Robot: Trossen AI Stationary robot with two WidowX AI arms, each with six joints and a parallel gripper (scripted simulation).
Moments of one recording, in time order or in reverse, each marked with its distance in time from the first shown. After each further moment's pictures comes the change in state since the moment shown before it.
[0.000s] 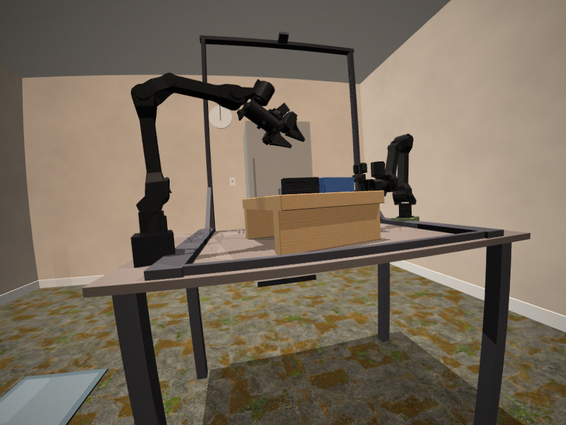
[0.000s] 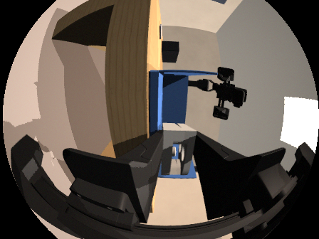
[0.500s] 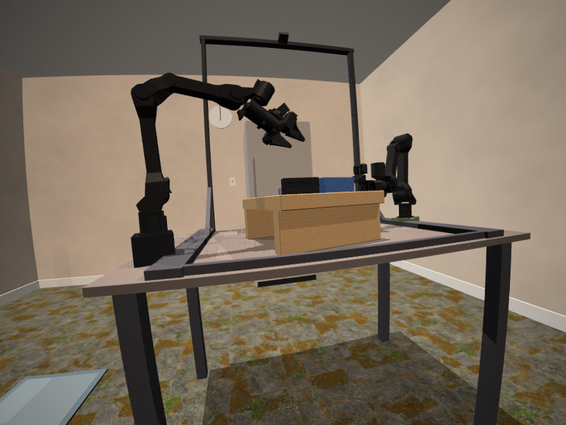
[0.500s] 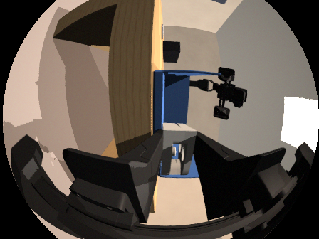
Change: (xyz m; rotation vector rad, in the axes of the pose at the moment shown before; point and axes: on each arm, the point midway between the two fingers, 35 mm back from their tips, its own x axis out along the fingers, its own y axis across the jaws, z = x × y) left arm -0.001 0.004 0.000 0.000 0.000 -0.002; right arm 0.000 0.000 0.000 0.000 0.000 0.000
